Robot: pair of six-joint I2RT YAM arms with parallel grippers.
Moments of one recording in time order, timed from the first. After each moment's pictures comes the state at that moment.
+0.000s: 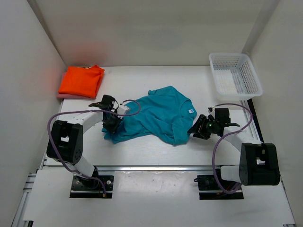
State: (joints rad) left arm -0.25 1.58 0.92 -0.65 0.19 0.42; right arm 0.05 1.30 0.54 -0.24 -0.55 0.51
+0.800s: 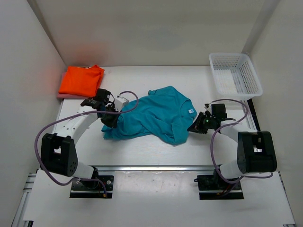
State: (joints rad) left arm -0.24 1.43 1.02 -0.77 0.28 0.39; right arm 0.08 1.44 0.60 -0.17 -0.56 0.51
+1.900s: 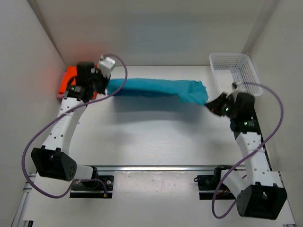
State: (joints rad) left arm -0.17 1.39 1.50 -0.59 0.11 0.35; right arm -0.05 0.97 0.90 -0.29 -0.46 0.49
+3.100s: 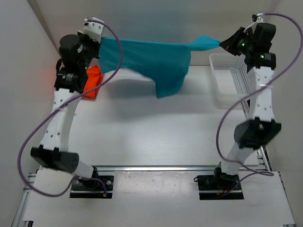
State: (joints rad) left arm -0.18 1.56 1.85 -0.34 0.00 0.39; right arm -0.12 1.95 2.26 -0.62 -0.45 0.47
